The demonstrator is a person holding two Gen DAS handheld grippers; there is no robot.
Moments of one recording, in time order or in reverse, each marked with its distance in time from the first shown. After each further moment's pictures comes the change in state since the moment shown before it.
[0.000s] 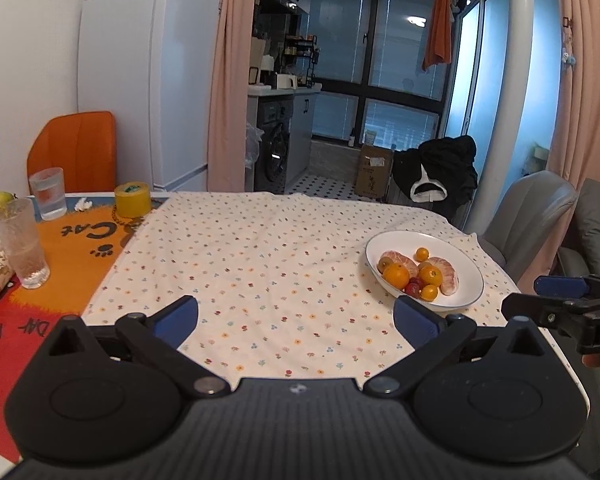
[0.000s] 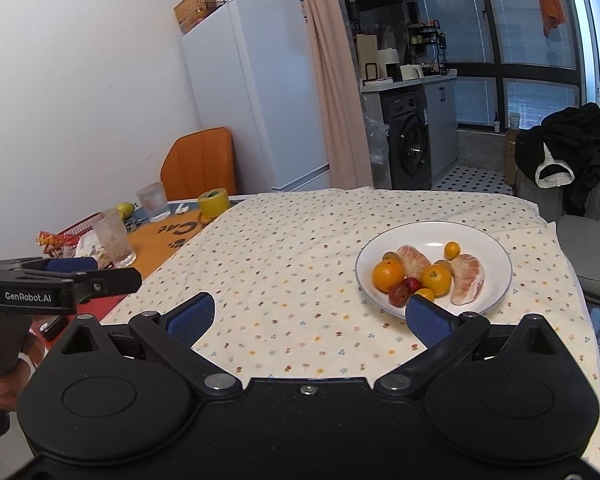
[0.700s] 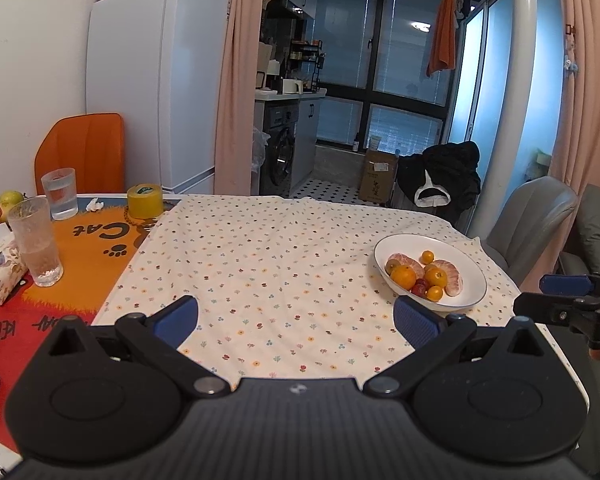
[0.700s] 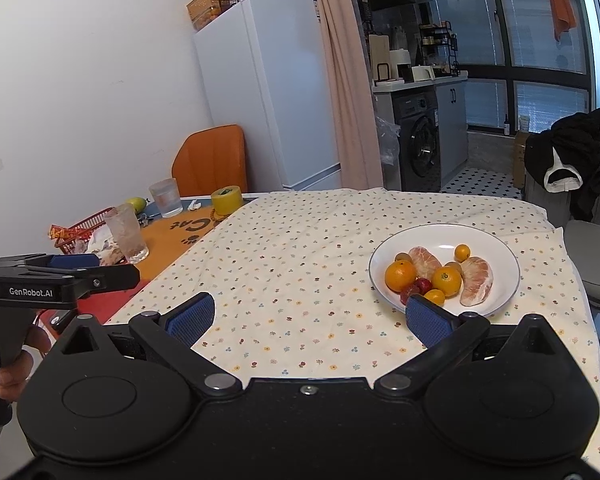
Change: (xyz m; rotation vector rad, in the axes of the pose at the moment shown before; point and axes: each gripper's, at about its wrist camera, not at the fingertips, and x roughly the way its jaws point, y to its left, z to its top) left arm -0.014 0.014 -0.003 -0.007 -0.009 0.005; right arm -0.005 0.008 0.002 -0.018 0.005 0.025
